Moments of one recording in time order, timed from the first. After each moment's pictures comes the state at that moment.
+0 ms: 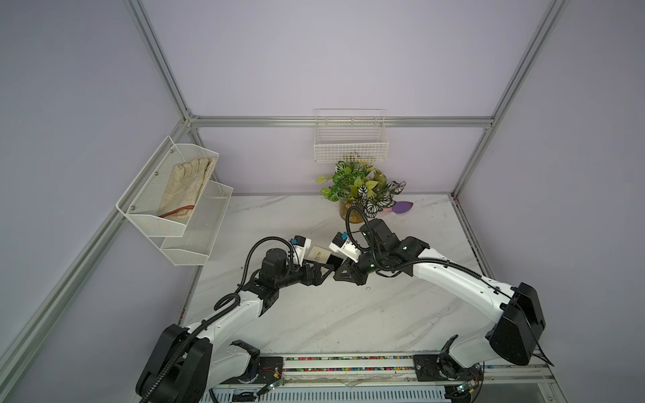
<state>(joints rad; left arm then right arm) -0.41 1.18 0.51 0.25 0.57 -0.51 0.73 1.50 1.25 -0.63 -0.62 -0.06</state>
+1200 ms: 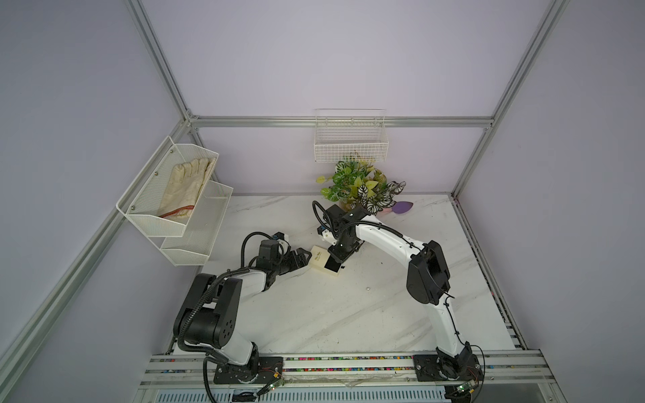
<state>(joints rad) -0.17 1.59 0.62 0.28 0.43 -0.59 0.71 2.23 2.05 -1.22 -0.10 -0.12</state>
